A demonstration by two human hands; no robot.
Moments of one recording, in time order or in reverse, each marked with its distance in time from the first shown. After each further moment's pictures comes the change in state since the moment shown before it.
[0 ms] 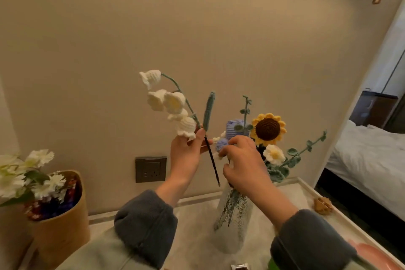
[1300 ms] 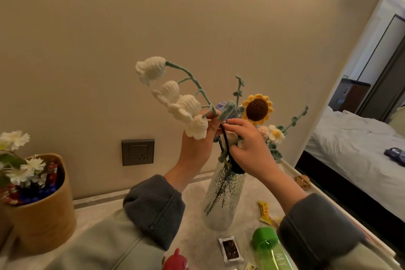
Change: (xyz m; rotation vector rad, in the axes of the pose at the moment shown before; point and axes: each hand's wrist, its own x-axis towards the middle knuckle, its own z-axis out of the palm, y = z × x) left_hand -0.025 -0.004 0.031 0.041 -0.279 0.195; right_hand -0.020 0.019 -0.021 0.418 0.039 0.032
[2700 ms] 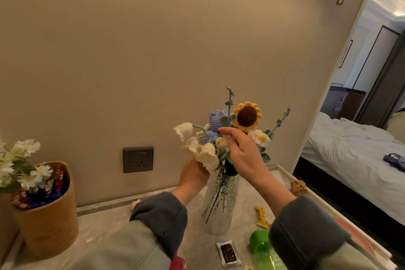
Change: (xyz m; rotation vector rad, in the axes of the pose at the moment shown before) left_hand -0.038 -0.064 -0.004 0.766 -0.138 -0.386; right_hand -0.009 -0.008 -0.001 0.187 0.069 0.076
